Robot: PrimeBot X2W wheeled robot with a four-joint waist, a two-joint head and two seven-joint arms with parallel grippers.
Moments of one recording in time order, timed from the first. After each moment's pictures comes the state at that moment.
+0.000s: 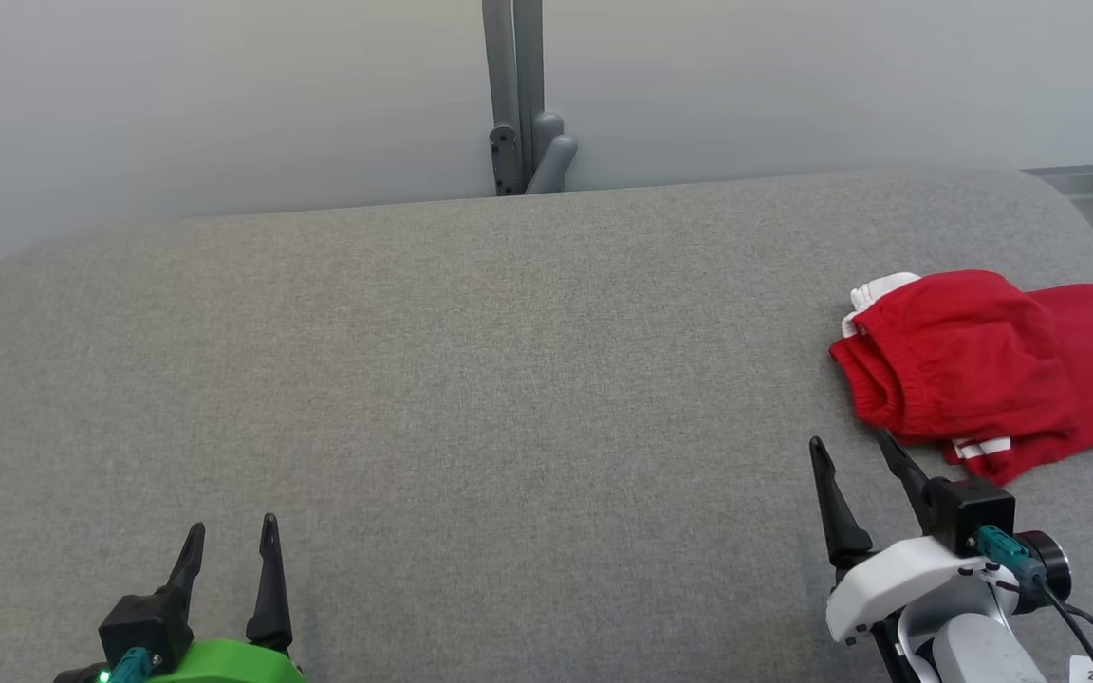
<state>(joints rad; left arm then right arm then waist) -0.01 0.05 0.04 0.37 -0.16 -0.10 -0.26 -0.14 -0.05 0.04 0.42 0.10 0.13 -0.26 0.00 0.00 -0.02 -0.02</state>
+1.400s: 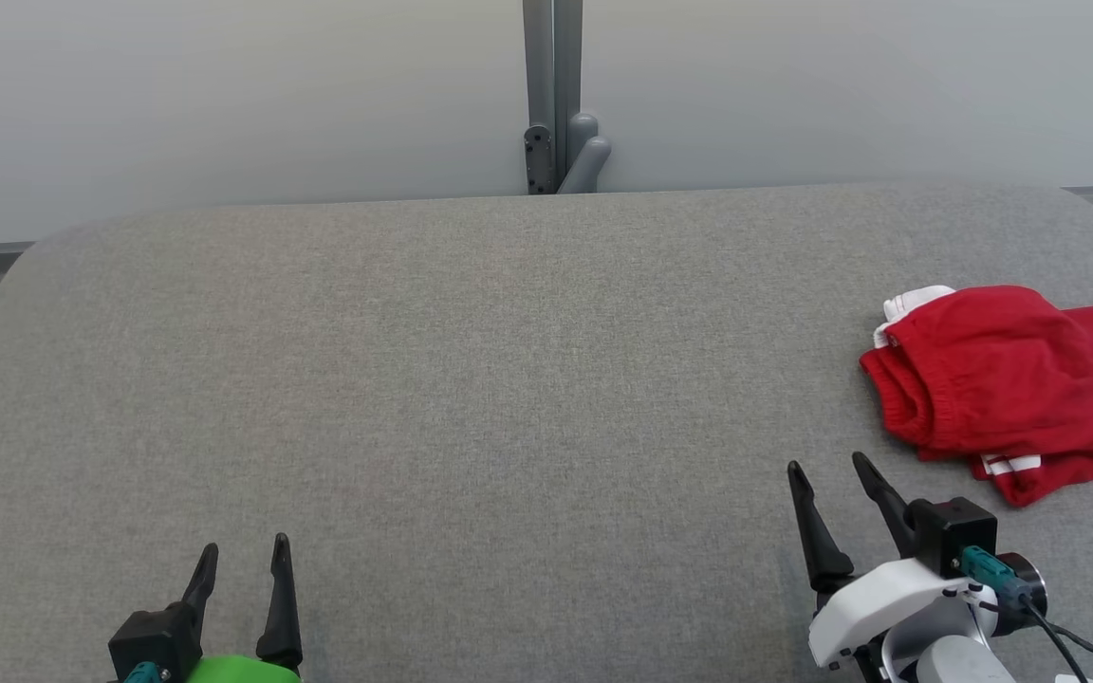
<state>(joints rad) 0.01 0.05 0.03 0.39 -0.19 -0.11 -0.26 -0.11 -0.05 0.09 0.42 0.16 0.13 -0.26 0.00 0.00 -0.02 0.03</state>
